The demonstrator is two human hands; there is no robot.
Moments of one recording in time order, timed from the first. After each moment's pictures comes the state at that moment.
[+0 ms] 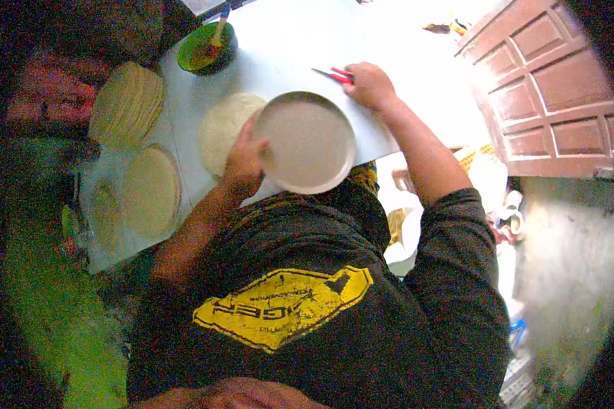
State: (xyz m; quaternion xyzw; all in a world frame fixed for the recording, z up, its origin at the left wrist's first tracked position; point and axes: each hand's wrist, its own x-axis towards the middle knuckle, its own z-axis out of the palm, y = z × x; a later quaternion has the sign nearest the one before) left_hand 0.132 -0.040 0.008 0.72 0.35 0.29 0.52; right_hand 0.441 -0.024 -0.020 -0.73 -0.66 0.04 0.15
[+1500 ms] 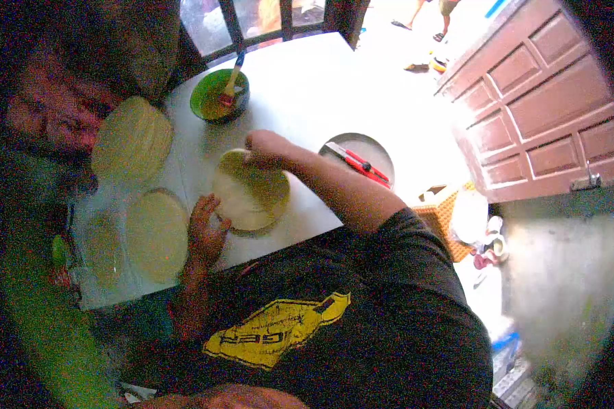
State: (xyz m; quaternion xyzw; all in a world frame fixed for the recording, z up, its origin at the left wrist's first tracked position) left_hand -0.015 -0.013 -0.013 0.84 0.44 0.22 0.24; right_hand 0.260 0.071 0.024 -0.62 -0.68 0.37 0.13
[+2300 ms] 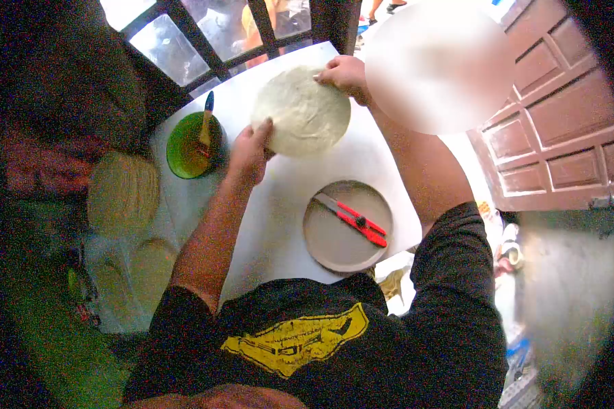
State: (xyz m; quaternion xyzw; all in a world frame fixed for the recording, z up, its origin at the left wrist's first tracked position) left_hand 0.264 0.156 0.026 0.40 0.45 0.34 0.73; right_hand 0.512 0.157 0.078 -0.69 -0.43 0.44 0.39
